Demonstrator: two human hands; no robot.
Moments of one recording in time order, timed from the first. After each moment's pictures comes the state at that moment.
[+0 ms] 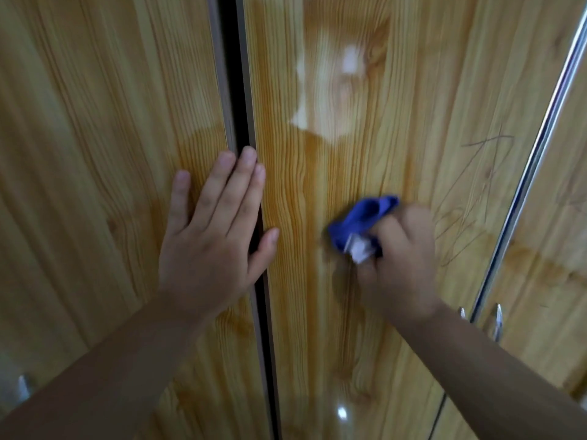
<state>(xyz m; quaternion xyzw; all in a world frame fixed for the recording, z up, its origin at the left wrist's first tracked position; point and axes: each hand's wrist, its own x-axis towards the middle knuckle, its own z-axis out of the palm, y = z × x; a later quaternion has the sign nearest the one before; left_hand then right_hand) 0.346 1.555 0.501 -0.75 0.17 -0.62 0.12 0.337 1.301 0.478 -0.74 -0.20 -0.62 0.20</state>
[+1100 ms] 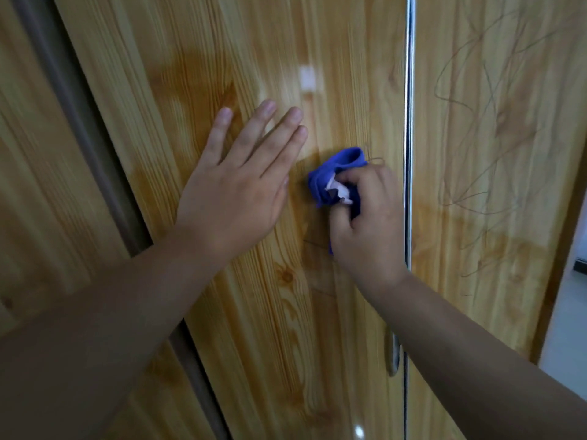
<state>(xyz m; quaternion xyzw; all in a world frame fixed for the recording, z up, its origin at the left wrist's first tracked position) 0.359 1.409 0.607 -0.72 0.28 -0.59 0.21 0.325 1.227 0.537 -0.69 -0.11 -0.63 0.33</state>
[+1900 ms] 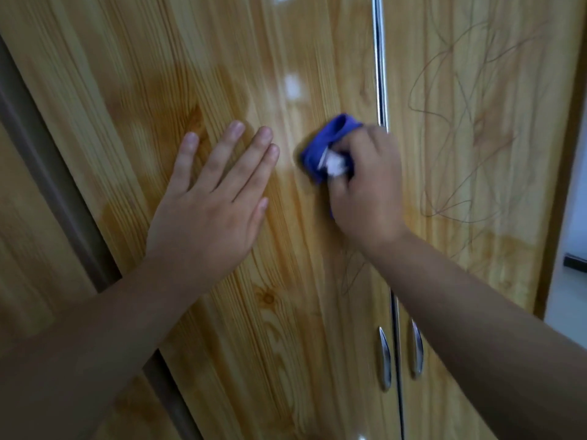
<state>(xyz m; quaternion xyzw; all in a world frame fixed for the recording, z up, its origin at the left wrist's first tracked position) 0.361 1.407 0.606 -0.73 0.27 -0.59 0.23 0.347 1.185 0.591 -0.70 -0.10 -0.66 0.27</state>
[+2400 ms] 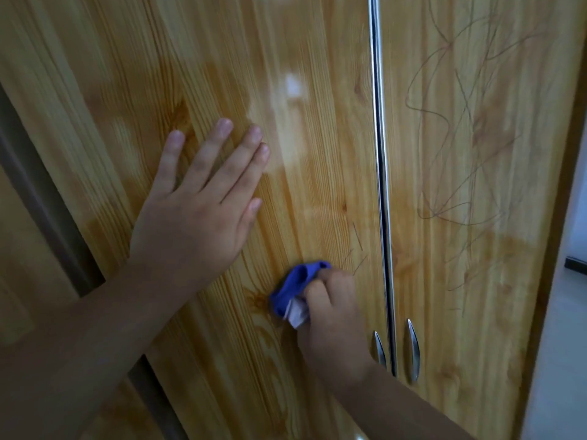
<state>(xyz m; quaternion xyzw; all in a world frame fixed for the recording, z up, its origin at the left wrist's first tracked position) 0.366 1.407 0.603 -0.71 0.28 -0.61 0.21 0.335 1.242 0.429 -0.78 -0.10 -0.57 0.25</state>
